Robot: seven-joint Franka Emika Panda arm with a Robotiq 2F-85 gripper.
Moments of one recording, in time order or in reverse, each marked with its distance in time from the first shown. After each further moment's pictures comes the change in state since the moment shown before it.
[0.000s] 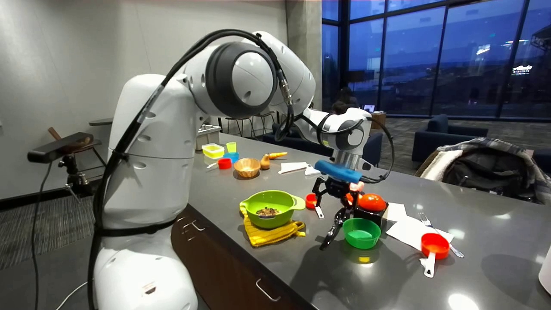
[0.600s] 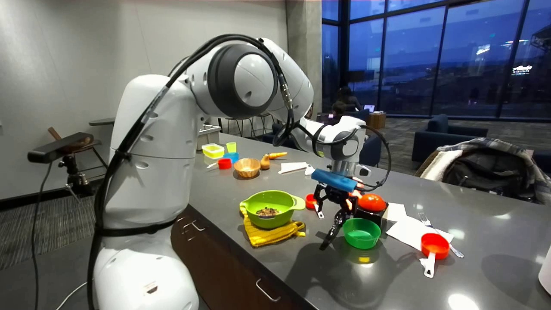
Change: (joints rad) arm 0.018 0.009 0.000 -0.074 -0.012 0.179 0.066
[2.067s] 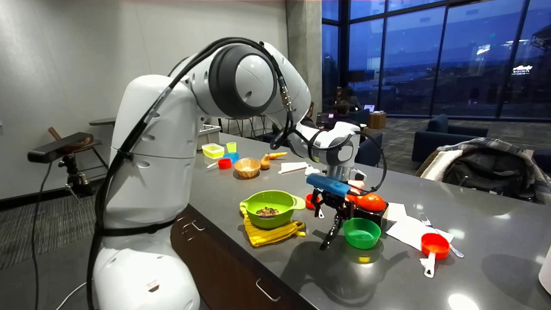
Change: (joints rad) arm 0.017 0.006 0.001 -0.040 -0.016 0.043 0.077
